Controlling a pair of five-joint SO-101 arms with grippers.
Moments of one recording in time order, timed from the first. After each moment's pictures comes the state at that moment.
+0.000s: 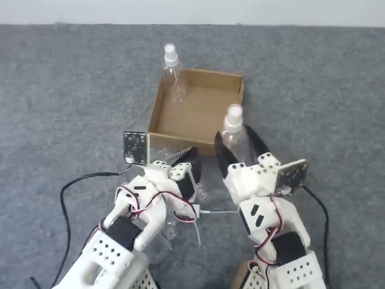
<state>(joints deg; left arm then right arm) 27.8 -75.6 87.3 26.1 37.3 -25.5 -103.0 94.5 19.5 -10.8</state>
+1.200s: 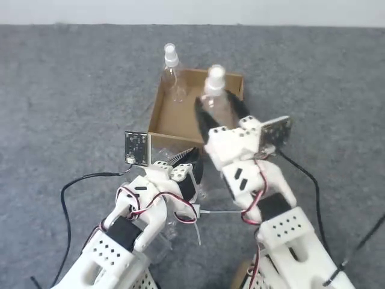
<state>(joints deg) 28.4 -75.6 87.3 26.1 37.3 -28.3 -54.7 71.6 -8.0 -11.5</state>
